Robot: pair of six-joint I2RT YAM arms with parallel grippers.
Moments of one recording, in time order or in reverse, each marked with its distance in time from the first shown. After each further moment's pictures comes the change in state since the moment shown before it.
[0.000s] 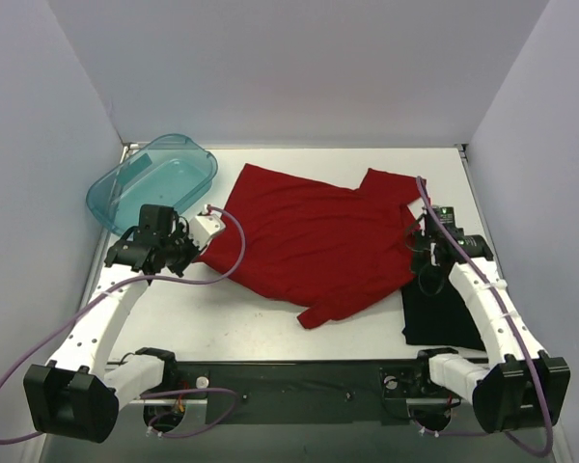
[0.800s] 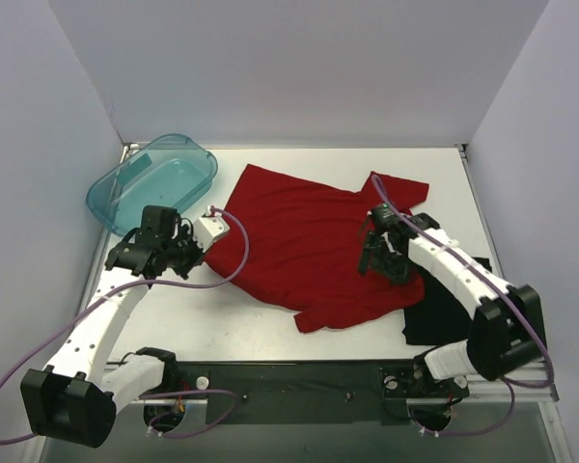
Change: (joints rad) left arm -0.032 -0.019 0.000 -0.009 0.063 -0.030; right arm 0.250 0.199 0.065 -0.080 0.003 0.393
